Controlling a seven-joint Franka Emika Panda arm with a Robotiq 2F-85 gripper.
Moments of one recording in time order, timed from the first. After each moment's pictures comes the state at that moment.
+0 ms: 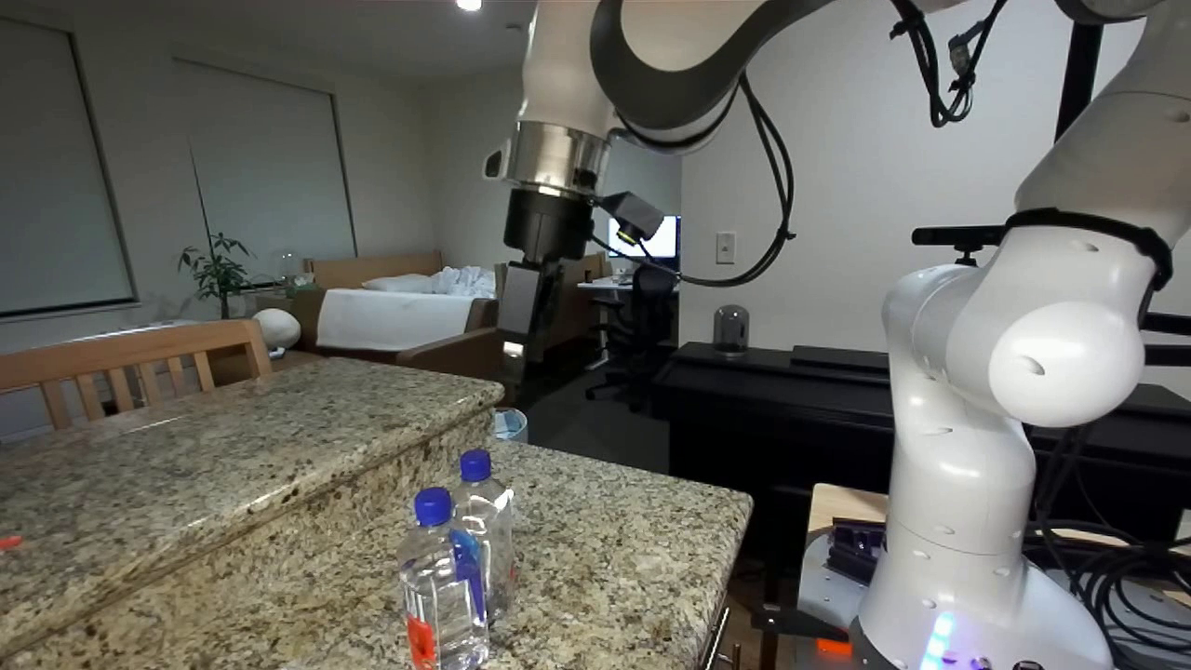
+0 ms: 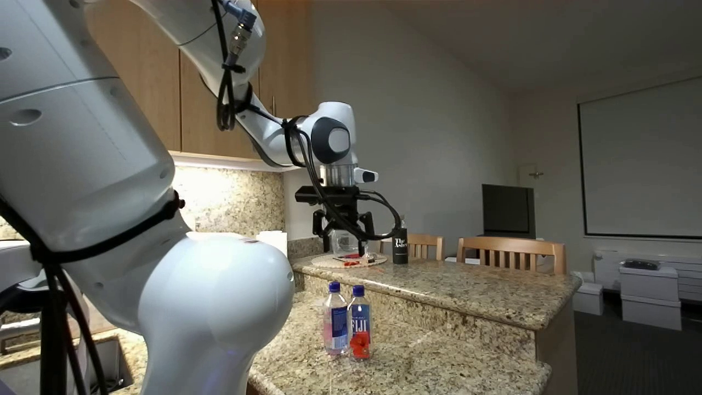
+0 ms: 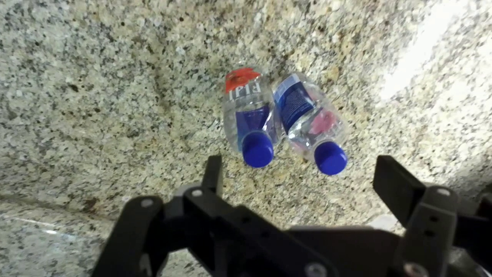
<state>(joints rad) 0.27 -0.59 0.10 -2.61 0.16 2.24 -0.10</state>
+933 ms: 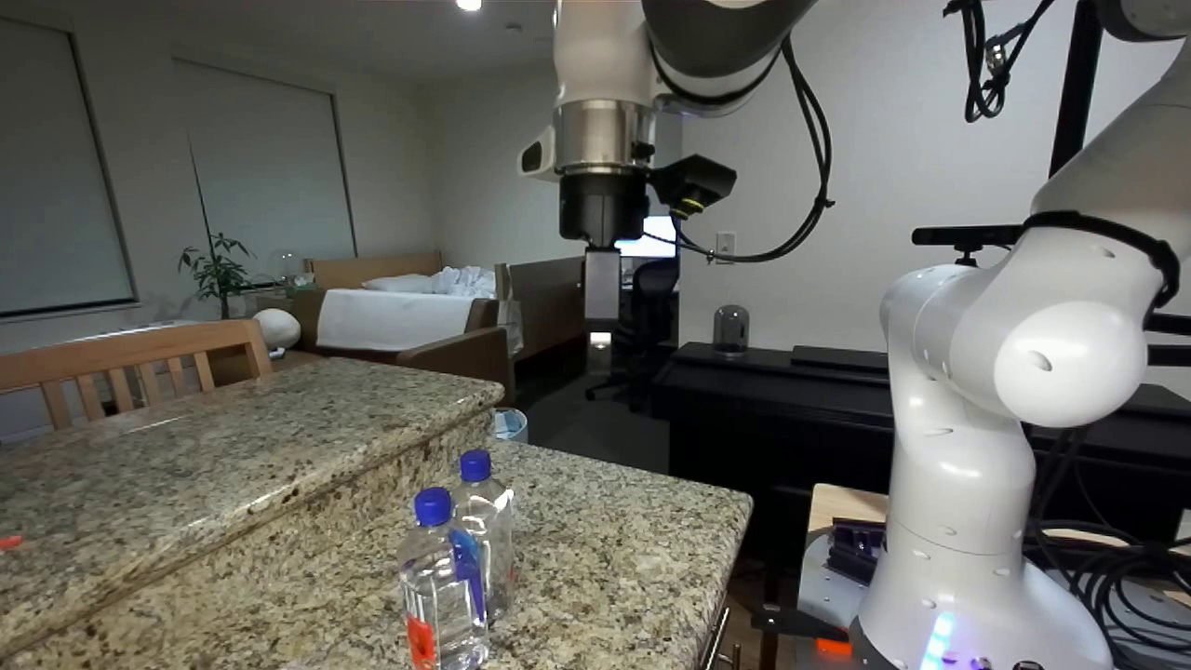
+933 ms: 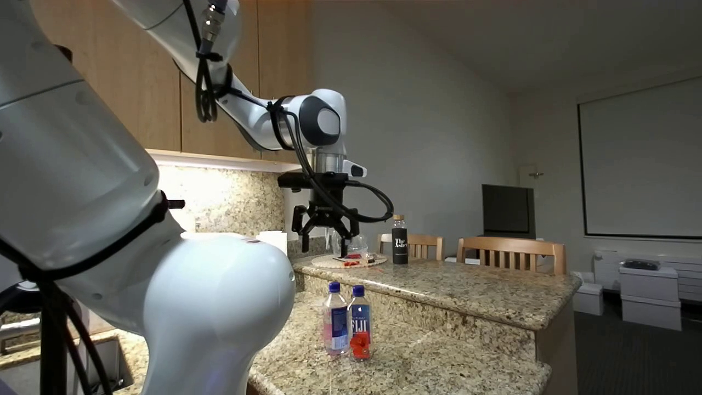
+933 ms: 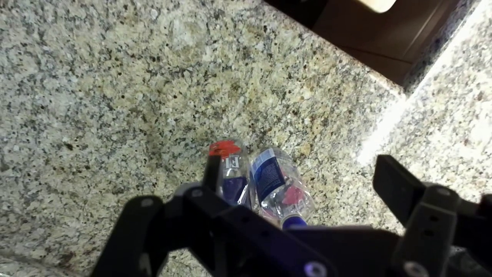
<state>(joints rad) 0.29 -0.72 0.09 -2.62 0.15 1.95 -0.15</state>
